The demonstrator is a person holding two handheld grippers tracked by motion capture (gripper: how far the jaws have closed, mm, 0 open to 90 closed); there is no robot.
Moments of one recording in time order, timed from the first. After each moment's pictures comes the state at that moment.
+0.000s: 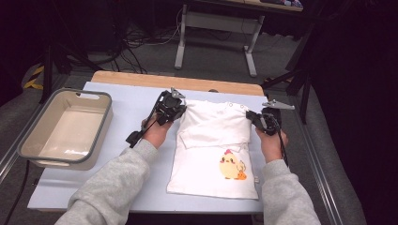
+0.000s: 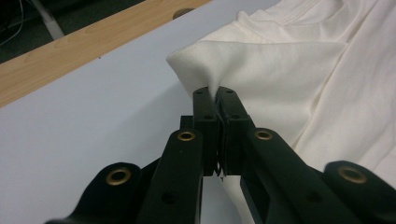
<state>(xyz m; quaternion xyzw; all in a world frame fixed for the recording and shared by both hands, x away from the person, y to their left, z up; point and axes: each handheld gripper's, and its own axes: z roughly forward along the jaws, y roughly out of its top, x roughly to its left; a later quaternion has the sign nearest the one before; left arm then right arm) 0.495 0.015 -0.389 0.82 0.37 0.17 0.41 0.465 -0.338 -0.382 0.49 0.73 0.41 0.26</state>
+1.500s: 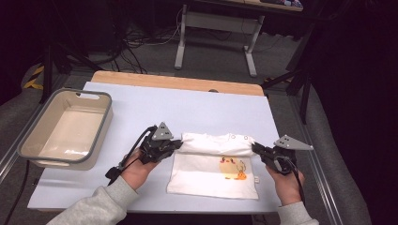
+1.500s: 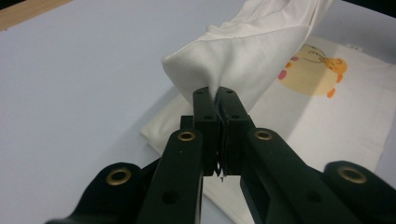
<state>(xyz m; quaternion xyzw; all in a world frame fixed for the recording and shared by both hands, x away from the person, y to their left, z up) 0.371 0.047 -0.403 0.84 0.27 0.12 0.45 0.338 -0.345 -0.389 0.43 0.76 0.42 0.24</state>
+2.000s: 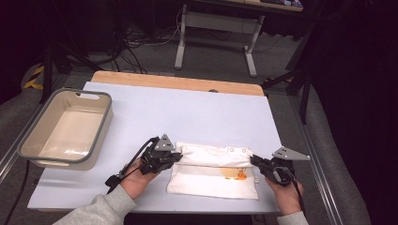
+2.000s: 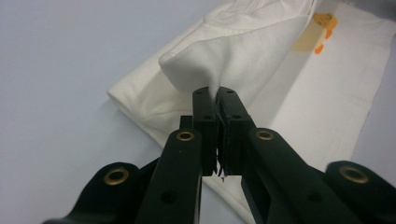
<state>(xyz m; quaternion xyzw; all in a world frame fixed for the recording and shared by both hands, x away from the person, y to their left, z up) 0.361 0.045 -0.430 0.87 0.27 0.07 0.42 0.321 -0.351 -0.417 0.44 0.77 0.41 0.20</state>
